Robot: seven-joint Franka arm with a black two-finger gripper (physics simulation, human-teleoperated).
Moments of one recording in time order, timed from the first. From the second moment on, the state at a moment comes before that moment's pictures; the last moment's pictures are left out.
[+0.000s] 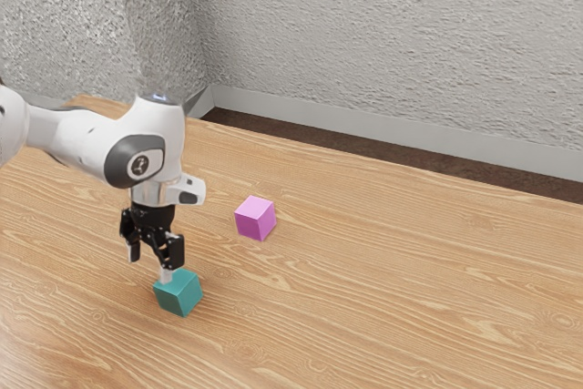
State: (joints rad) arm 0.36 0.09 -0.32 -2.23 0.15 2.00 0.09
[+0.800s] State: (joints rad) arm 0.35 0.21 -0.35 -2.23 0.15 2.16 0.00
